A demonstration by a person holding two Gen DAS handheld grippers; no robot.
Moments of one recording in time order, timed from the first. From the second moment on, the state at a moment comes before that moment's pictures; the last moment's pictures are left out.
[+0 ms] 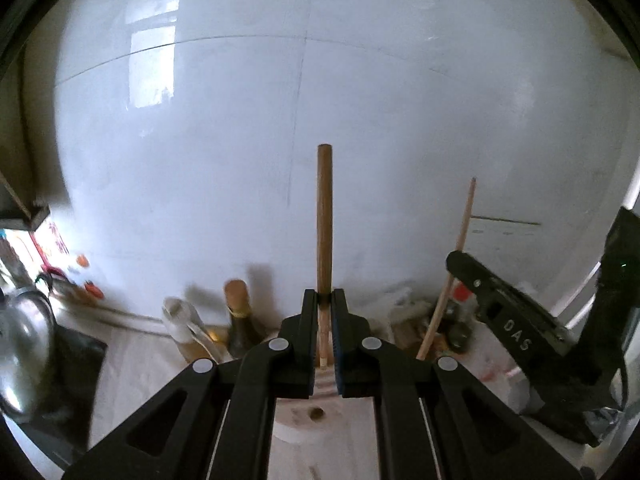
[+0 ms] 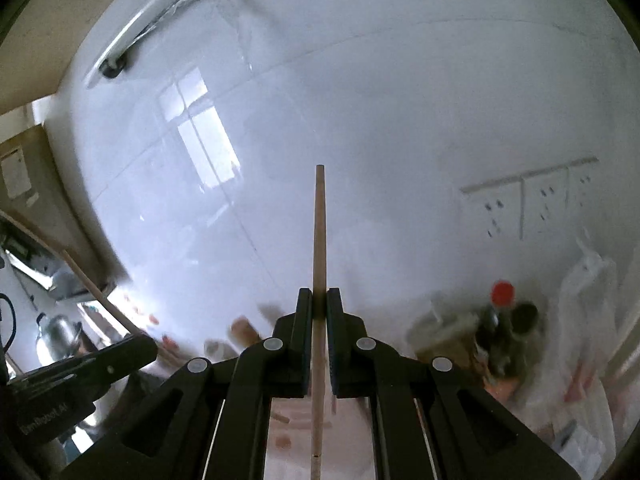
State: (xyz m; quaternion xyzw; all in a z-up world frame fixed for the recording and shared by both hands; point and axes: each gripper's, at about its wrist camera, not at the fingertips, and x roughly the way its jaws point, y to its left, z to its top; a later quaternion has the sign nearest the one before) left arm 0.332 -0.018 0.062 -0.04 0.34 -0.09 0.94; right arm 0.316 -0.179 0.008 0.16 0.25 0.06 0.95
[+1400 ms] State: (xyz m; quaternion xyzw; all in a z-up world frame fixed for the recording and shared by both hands) left arm 0.342 0.028 -0.007 -0.04 0.37 0.03 0.93; right arm 0.318 -0.193 -0.051 0.14 0.30 0.03 0.94
